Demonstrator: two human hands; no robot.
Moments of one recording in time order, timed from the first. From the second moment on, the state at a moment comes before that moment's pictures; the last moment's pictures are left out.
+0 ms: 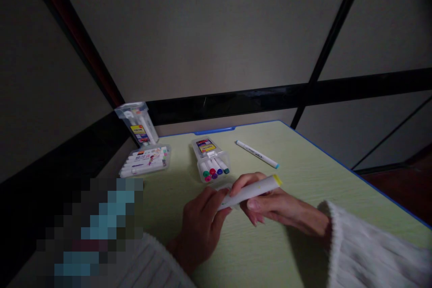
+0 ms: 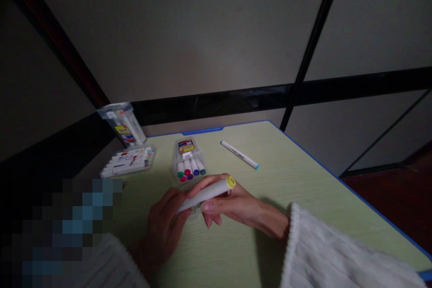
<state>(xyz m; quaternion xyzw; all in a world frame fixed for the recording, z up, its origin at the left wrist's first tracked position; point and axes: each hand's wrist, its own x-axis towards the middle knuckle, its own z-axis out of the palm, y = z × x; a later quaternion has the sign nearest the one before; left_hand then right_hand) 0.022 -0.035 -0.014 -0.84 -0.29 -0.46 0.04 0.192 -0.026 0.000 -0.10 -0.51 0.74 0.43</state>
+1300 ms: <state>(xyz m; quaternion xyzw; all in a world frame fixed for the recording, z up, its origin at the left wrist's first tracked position) 0.025 -0.032 -0.015 -0.84 -0.25 -0.49 0.00 0.198 -0.032 0.012 -0.13 -0.54 0.75 0.37</state>
